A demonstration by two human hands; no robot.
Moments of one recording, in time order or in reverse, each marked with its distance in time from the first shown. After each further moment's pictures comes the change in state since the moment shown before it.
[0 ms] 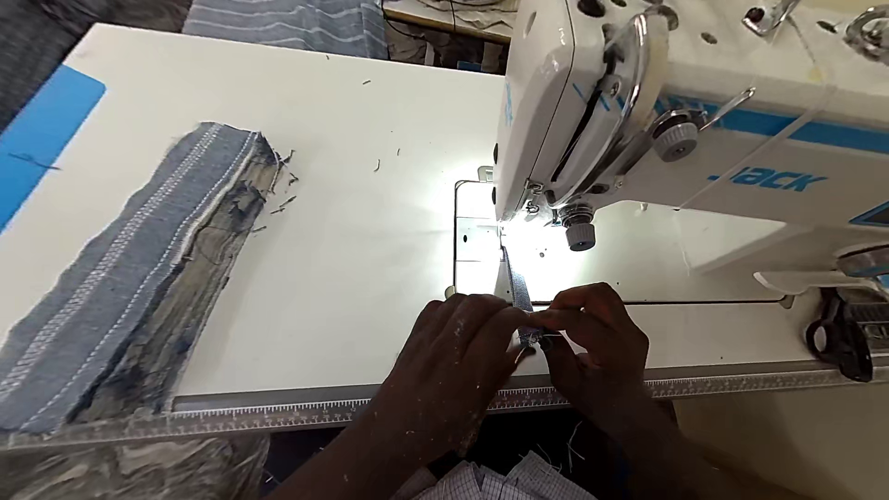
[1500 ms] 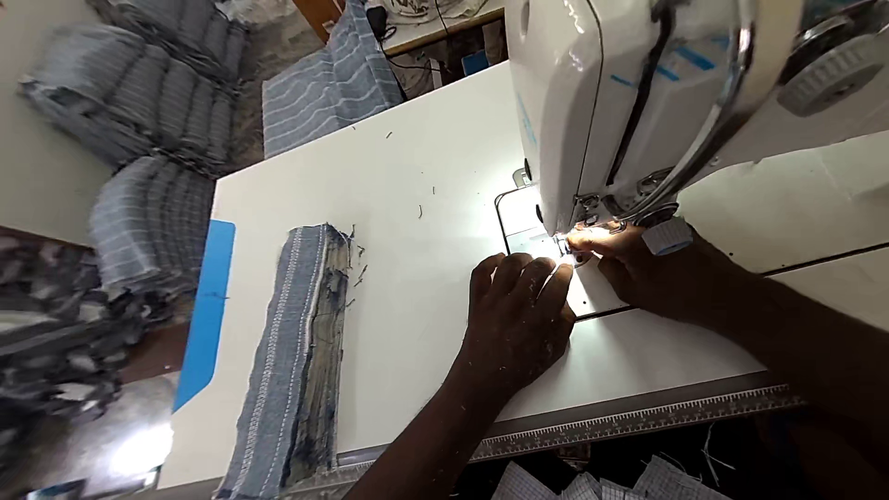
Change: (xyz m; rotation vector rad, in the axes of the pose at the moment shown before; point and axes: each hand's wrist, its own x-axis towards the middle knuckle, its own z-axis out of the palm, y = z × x) left_hand 0.040 -0.068 0.024 0.255 -0.179 0.117; right_hand 0.065 0.075 0.027 -0.268 -0.346 -0.090
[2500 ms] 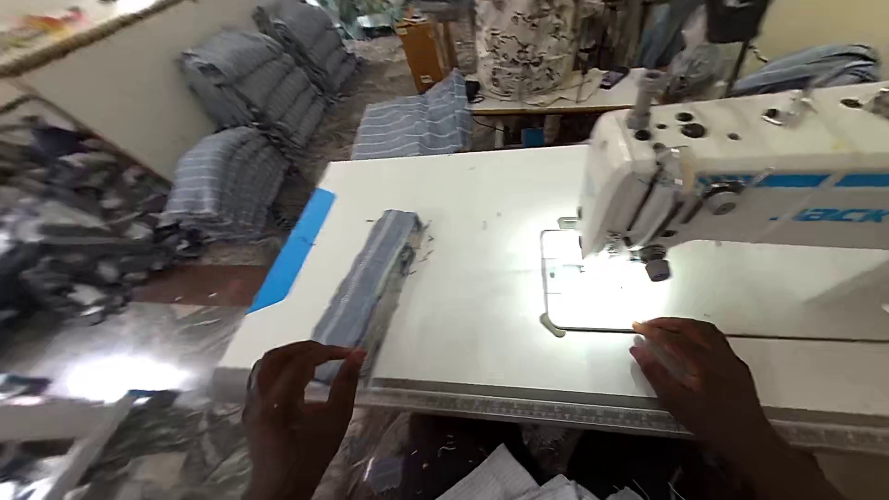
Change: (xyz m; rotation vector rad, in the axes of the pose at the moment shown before) left_hand -0.209 -0.034 -0.154 0.131 0.333 -0.678; right_hand -0.091 -0.049 -0.020 0.044 0.177 0.259
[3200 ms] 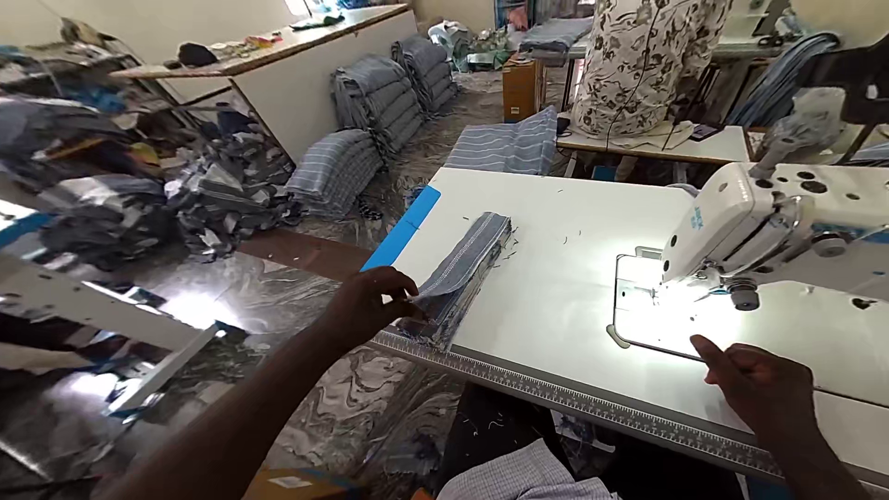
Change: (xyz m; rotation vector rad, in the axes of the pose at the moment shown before) left_hand 0.066 -0.081 -0.050 -0.149 -0.358 0.139; right_hand 0.032 0.002 0.010 0.157 0.043 0.127
